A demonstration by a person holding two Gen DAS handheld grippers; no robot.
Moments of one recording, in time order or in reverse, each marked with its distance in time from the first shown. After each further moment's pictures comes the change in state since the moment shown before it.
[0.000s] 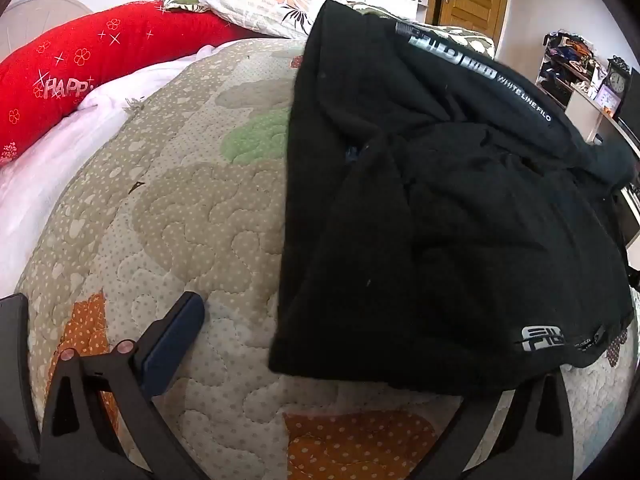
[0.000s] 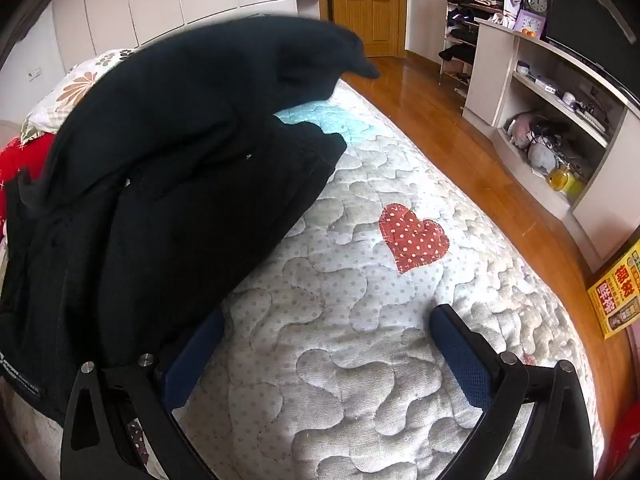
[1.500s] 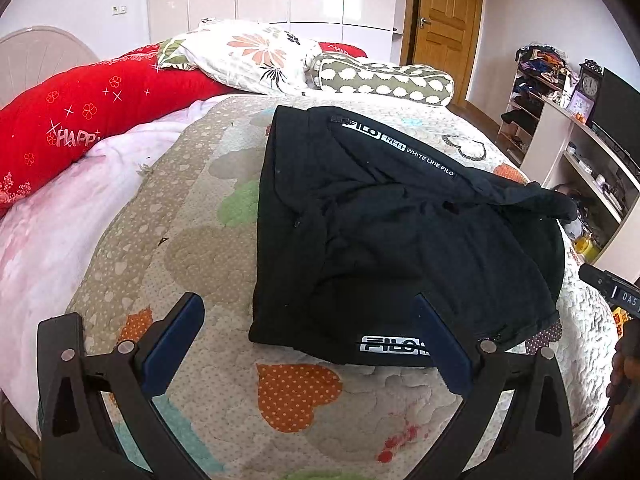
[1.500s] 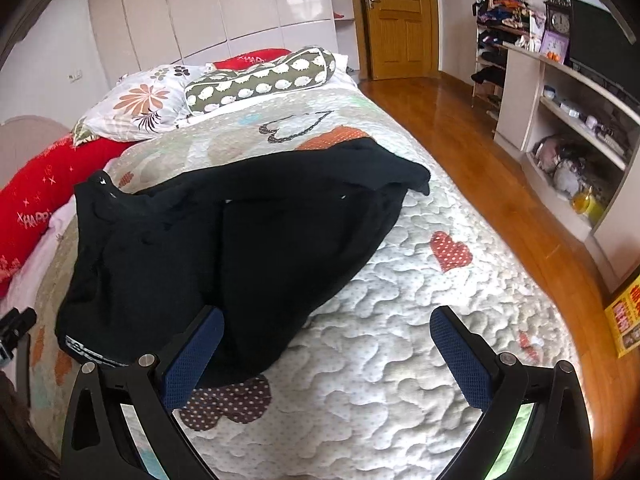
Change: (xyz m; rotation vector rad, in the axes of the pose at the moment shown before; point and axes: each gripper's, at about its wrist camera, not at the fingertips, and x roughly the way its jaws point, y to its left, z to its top) left arm -0.091 -0.026 0.010 0.045 -0.120 -0.039; right arm -0.075 0.036 0.003 -0.029 -0.055 0.147
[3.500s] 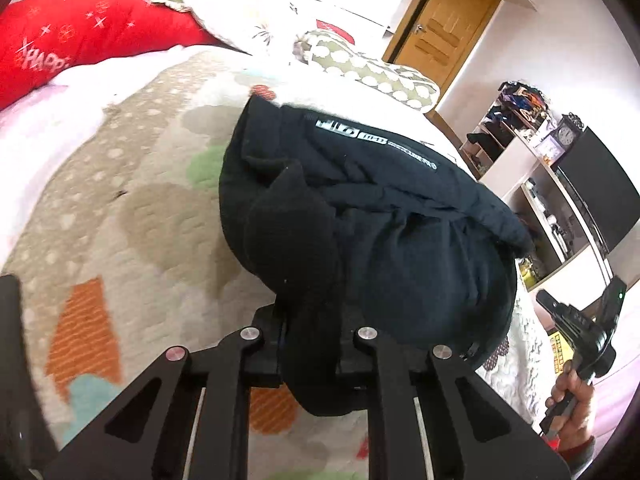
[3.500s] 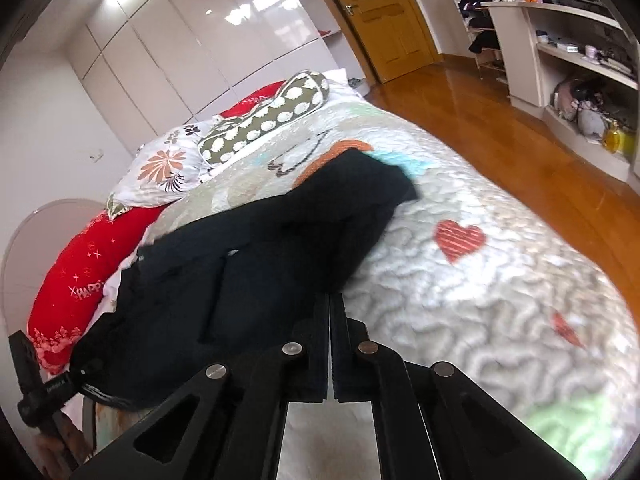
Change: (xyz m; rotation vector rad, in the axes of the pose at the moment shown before) left arm 0.010 0.050 -0.001 -0.191 0.109 -0.262; right arm -0.007 -0.063 -0.019 0.225 -0.074 0.209
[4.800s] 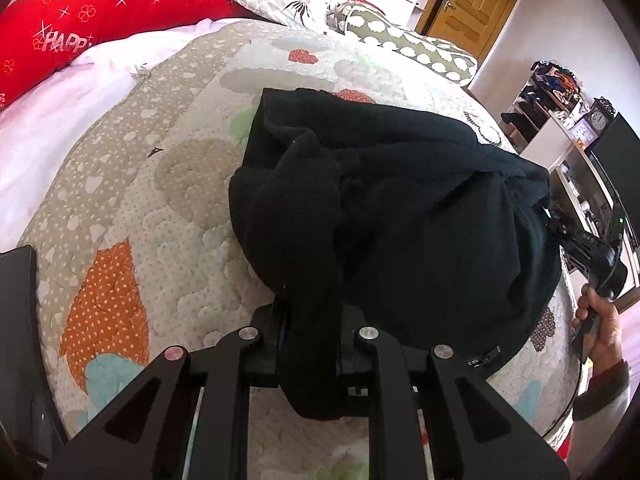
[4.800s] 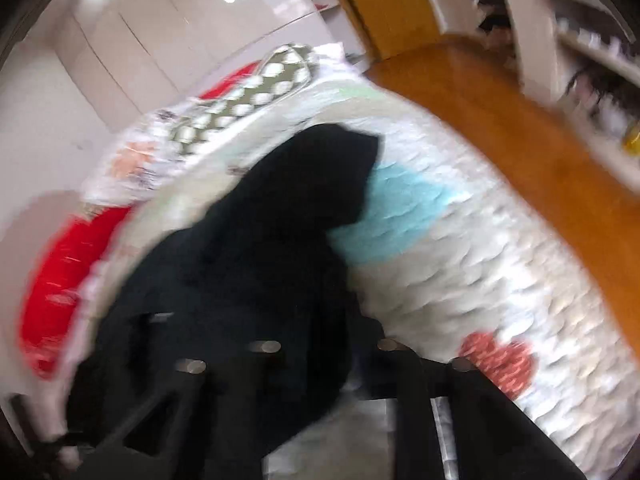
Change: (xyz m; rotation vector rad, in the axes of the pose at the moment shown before) left arm 0.025 0.016 -0.021 0.003 0.077 0.127; right arm 0.101 -0.021 0.065 -0.006 0.082 0.010
